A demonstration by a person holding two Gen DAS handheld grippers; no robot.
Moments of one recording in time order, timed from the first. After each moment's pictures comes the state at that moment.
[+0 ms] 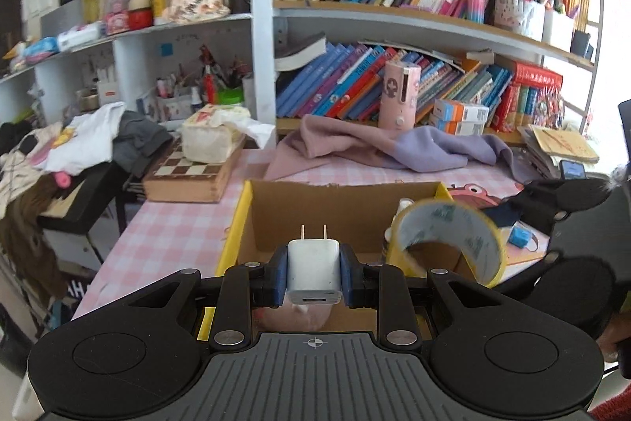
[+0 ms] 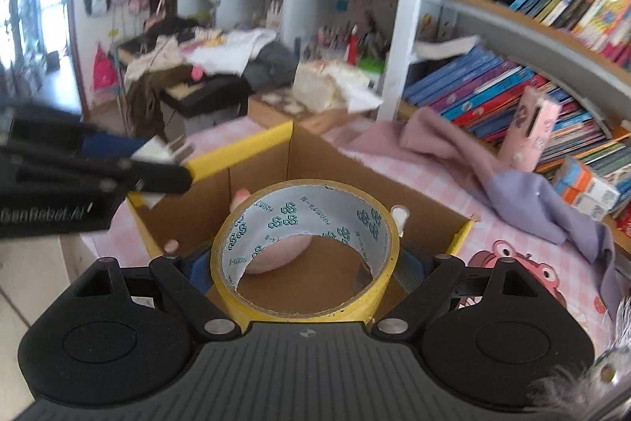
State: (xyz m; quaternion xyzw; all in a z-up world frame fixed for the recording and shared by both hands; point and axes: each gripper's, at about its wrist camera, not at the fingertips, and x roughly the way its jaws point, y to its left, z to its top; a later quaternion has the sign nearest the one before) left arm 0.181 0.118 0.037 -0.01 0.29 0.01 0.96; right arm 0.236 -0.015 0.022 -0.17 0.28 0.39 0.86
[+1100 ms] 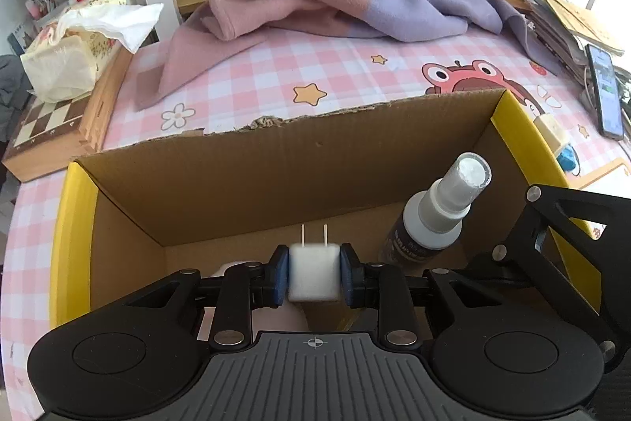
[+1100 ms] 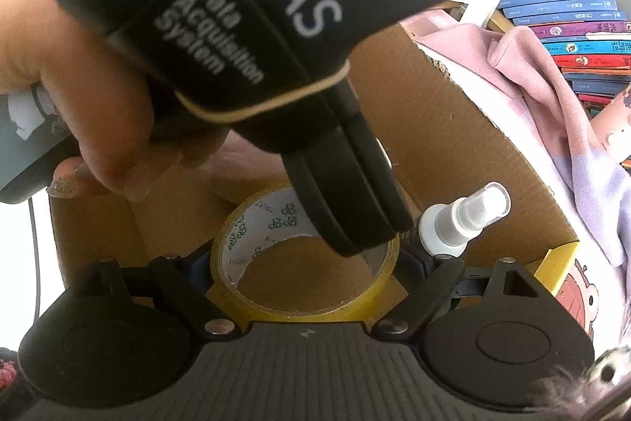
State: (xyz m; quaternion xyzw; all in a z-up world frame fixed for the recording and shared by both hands) left arm 0.360 0.105 -0.055 0.04 0.49 -0.09 0.86; right arm 0.297 0.046 -0.043 -0.31 0.41 0.43 0.74
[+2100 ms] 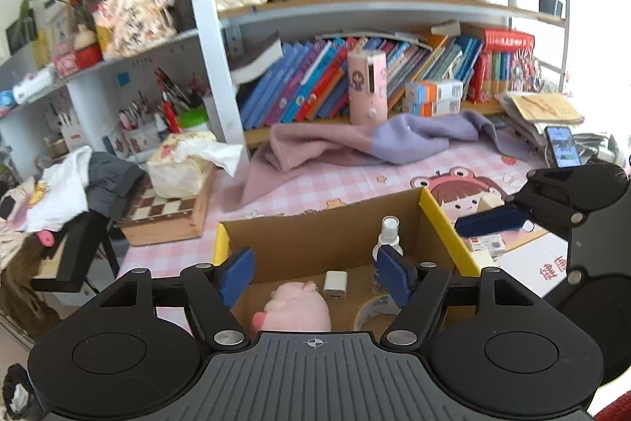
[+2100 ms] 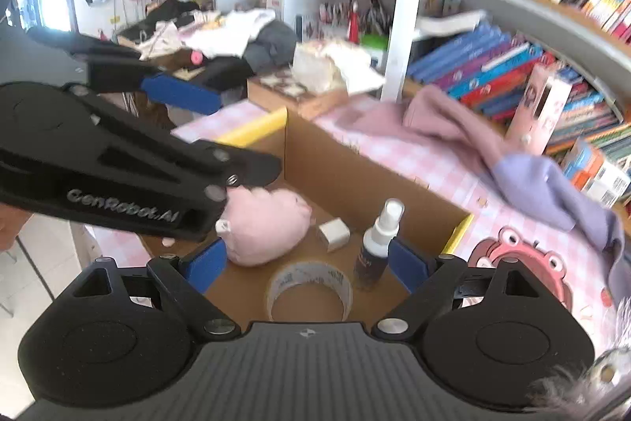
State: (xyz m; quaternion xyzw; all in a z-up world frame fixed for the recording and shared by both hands) left arm 0.208 0.102 0.064 0.07 0.30 -0.03 0.95; right arm 0.238 -0.021 0.041 -0.16 0.29 0.38 0.86
